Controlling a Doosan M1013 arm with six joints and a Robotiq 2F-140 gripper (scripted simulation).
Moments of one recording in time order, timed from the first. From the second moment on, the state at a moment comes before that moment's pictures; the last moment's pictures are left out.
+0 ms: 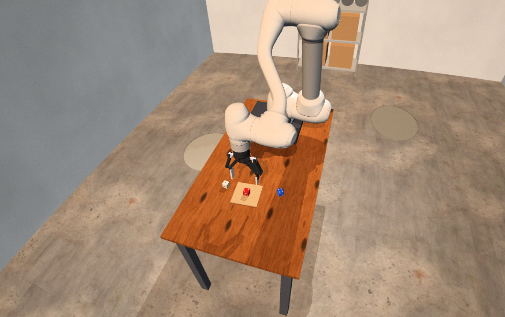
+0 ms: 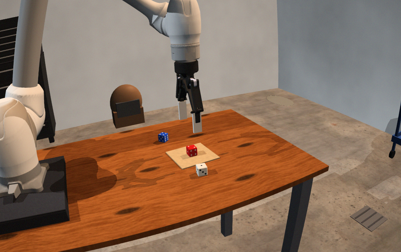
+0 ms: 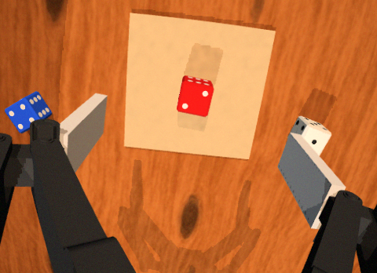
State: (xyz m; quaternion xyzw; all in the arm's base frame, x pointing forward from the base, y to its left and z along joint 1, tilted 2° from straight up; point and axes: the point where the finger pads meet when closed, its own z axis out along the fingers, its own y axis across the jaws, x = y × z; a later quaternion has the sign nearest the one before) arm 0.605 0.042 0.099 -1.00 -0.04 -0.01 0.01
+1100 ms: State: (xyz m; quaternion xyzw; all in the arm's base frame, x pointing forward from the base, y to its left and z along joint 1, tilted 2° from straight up) arm 0.605 0.042 0.098 -0.97 0.24 0.00 0.02
